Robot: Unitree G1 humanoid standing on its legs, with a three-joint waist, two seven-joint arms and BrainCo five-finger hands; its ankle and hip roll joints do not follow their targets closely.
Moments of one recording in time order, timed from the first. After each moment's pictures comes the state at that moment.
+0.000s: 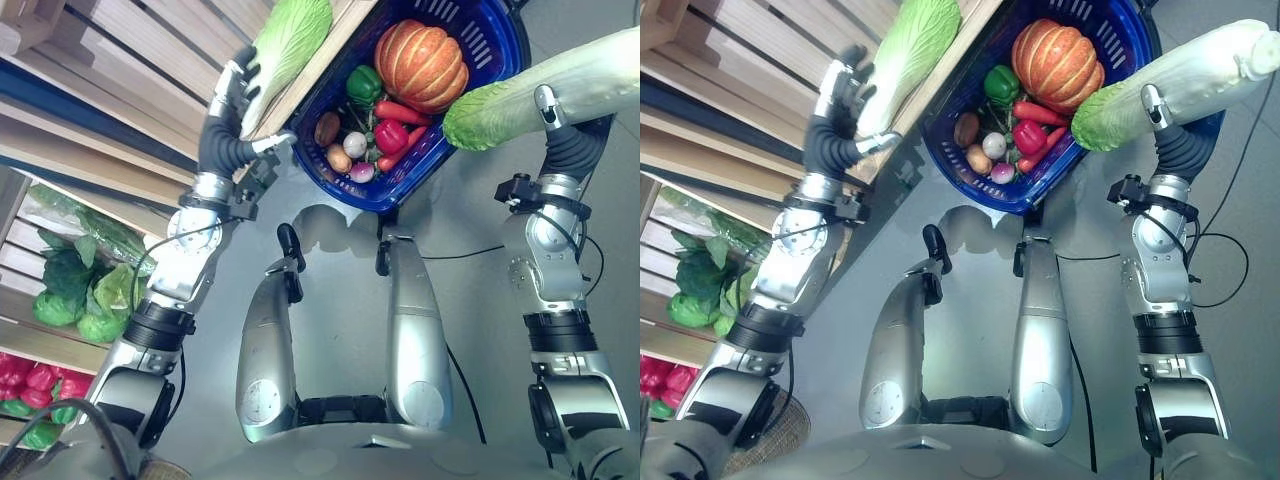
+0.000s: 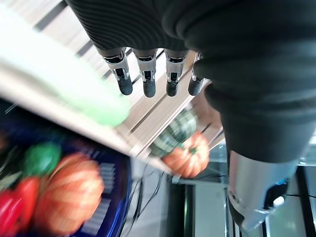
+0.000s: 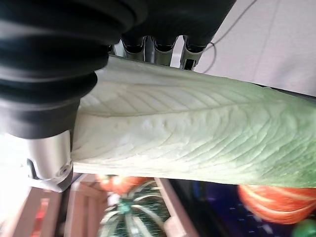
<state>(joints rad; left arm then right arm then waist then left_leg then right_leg) -0.38 0.44 -0.28 -0.03 -0.40 -0.21 0.08 -0.44 -0.52 -0.03 0.15 0.42 -0.26 -0.48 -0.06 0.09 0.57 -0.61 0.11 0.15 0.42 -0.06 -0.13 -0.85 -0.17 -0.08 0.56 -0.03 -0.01</state>
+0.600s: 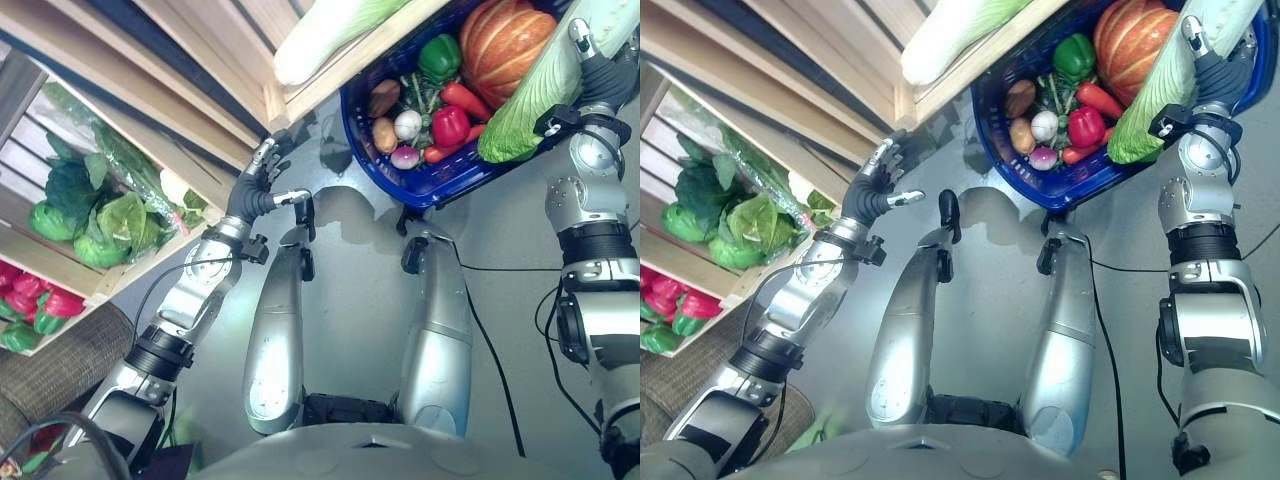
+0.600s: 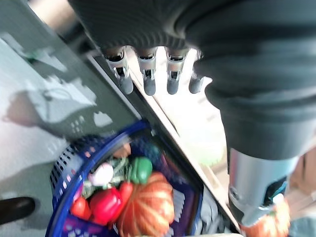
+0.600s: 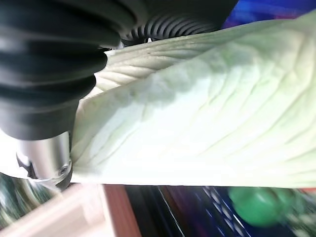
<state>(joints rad) -0.29 0.51 -0.36 0.01 -0.52 -0.18 0.08 -0.86 -0.68 0.09 0.67 0.61 -0.15 -0.31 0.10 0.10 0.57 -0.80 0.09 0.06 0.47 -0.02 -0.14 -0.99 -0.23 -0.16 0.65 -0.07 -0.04</state>
